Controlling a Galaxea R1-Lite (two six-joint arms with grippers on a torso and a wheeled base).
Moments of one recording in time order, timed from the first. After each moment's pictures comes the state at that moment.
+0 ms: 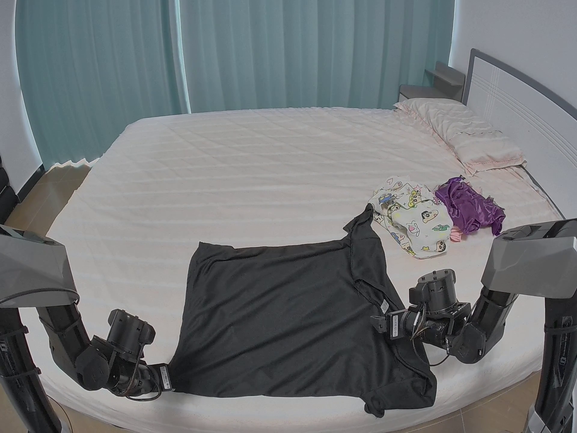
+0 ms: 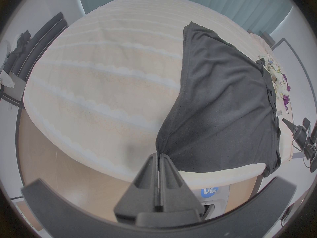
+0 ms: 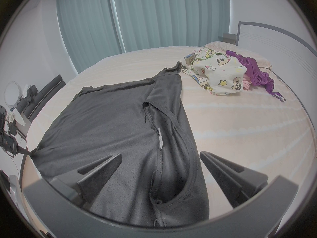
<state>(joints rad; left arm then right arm) -0.25 2.07 -0.25 -0.65 0.07 -0.54 0.42 2.30 -0.58 -1.04 -0.17 0.20</state>
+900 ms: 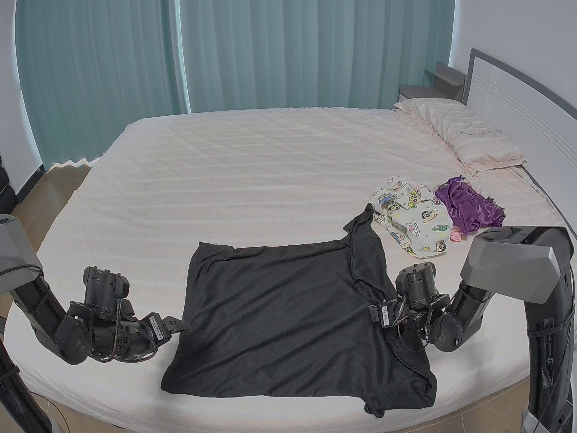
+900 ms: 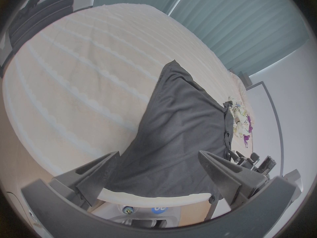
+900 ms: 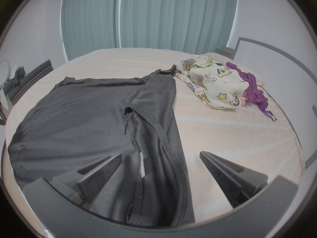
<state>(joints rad) -0.15 1.92 -0.38 -0.66 -0.19 -0.70 0.41 2.42 -0.80 -0.95 -0.33 0.06</state>
